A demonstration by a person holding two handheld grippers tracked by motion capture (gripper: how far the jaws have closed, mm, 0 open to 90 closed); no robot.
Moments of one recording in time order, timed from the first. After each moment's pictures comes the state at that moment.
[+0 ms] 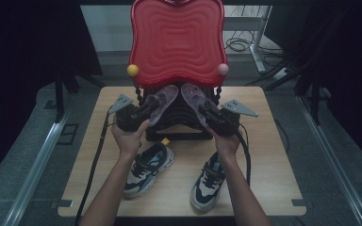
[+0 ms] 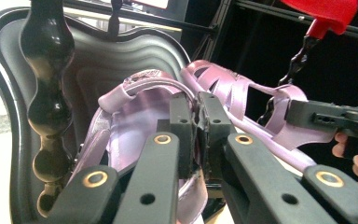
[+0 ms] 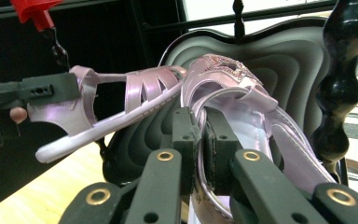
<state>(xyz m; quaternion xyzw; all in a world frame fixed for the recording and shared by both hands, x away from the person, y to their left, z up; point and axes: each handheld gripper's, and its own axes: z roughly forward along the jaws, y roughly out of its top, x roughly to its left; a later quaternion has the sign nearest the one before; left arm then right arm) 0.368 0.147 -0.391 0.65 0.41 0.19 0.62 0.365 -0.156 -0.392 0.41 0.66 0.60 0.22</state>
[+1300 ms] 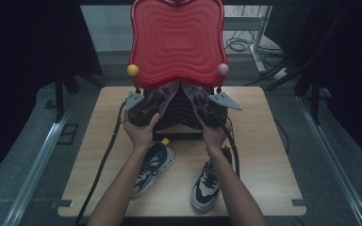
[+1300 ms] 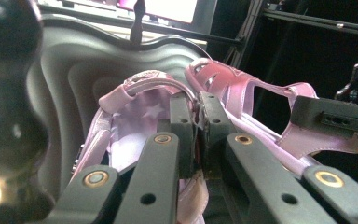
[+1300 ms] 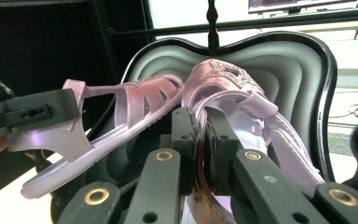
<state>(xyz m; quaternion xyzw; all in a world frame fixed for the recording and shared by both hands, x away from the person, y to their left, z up) 0.397 0.121 -0.406 0.62 0.43 0.25 0.61 0.396 -0.124 -0.396 0.43 0.64 0.57 0.29</state>
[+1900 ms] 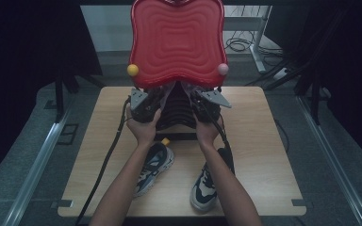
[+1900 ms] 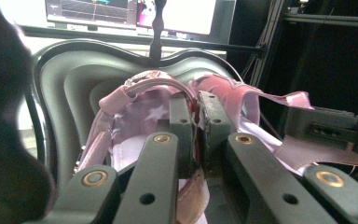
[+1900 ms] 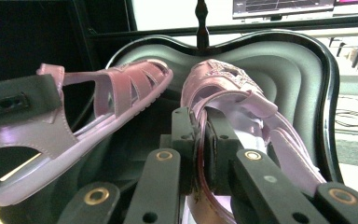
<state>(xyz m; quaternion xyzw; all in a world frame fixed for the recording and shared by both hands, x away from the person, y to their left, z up) 0.410 0.113 -0.413 0.61 0.42 0.31 0.59 0.420 -0.106 -0.411 0.44 0.62 0.56 0.33</state>
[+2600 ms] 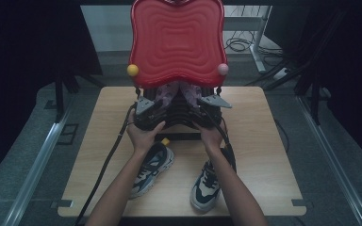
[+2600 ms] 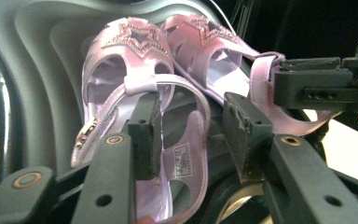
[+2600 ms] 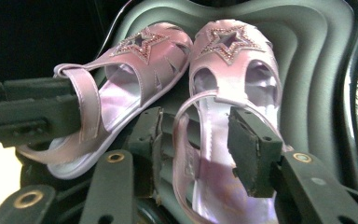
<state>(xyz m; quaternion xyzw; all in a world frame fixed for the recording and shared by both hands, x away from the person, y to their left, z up) 0.400 0.115 -0.428 0.69 0.41 0.25 0.55 0.411 -0.116 -0.419 0.44 0.68 0.52 0.27</state>
